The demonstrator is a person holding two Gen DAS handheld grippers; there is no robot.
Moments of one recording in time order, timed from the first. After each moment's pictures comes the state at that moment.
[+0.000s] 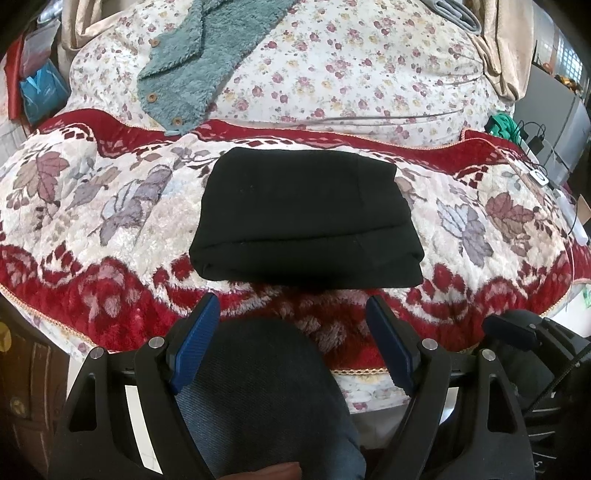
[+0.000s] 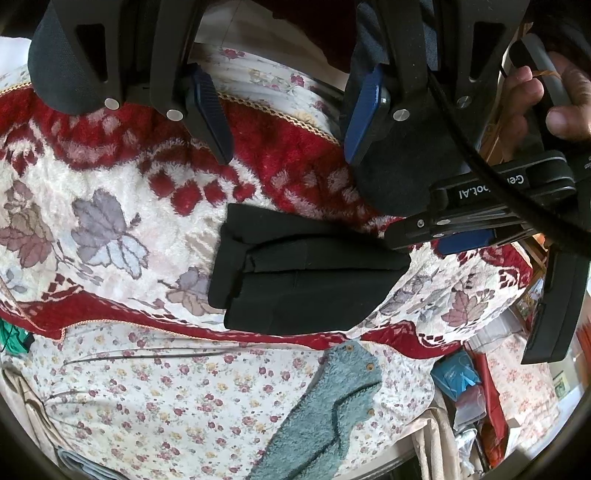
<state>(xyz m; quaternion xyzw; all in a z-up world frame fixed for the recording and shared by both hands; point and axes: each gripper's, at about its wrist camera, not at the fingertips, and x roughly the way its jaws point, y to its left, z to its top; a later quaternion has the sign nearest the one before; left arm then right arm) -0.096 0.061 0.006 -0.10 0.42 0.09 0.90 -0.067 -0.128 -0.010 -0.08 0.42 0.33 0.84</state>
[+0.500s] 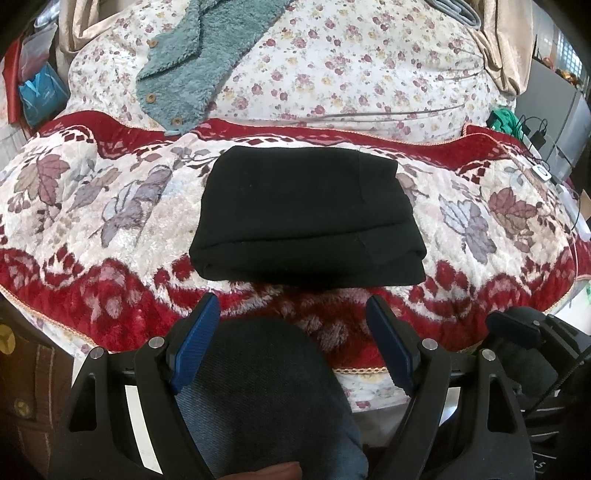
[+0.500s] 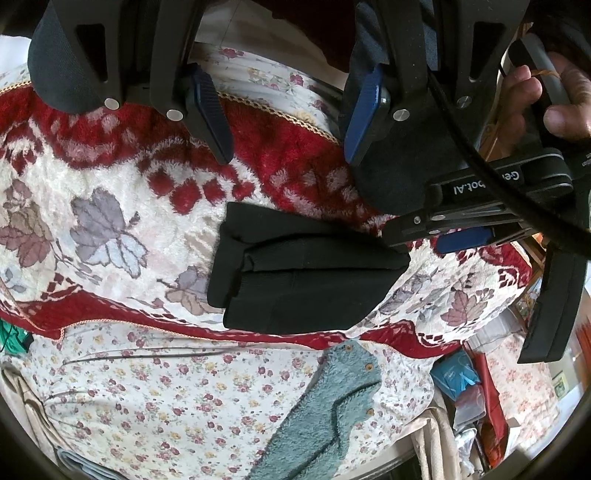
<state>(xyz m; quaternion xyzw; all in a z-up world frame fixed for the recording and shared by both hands) -0.094 0.062 0.005 -0.09 0.42 0.10 0.90 -0.067 -0.128 -0.009 -0.08 0.42 0.33 0.84</state>
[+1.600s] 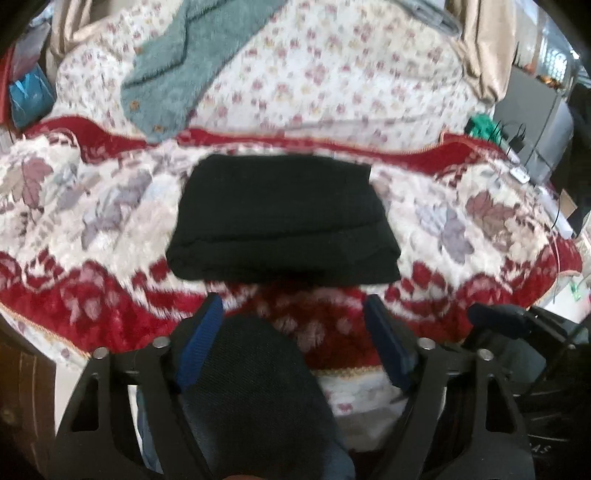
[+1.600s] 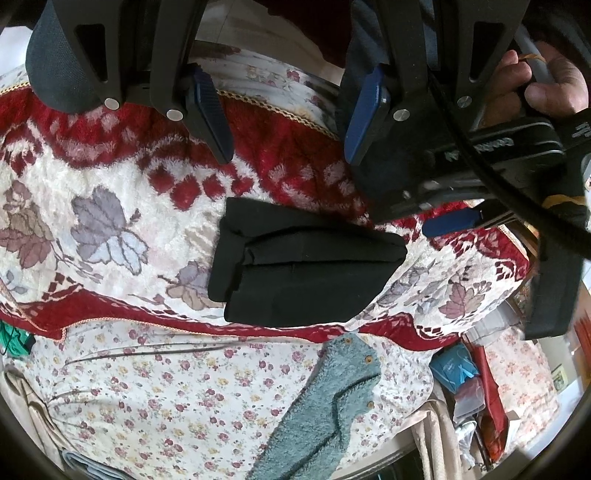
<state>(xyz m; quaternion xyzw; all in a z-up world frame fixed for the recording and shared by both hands) -0.106 0.054 0.006 -0.09 0.39 0.06 0.92 -0.066 -0.132 -0.007 -0.07 0.41 0.34 0.84</state>
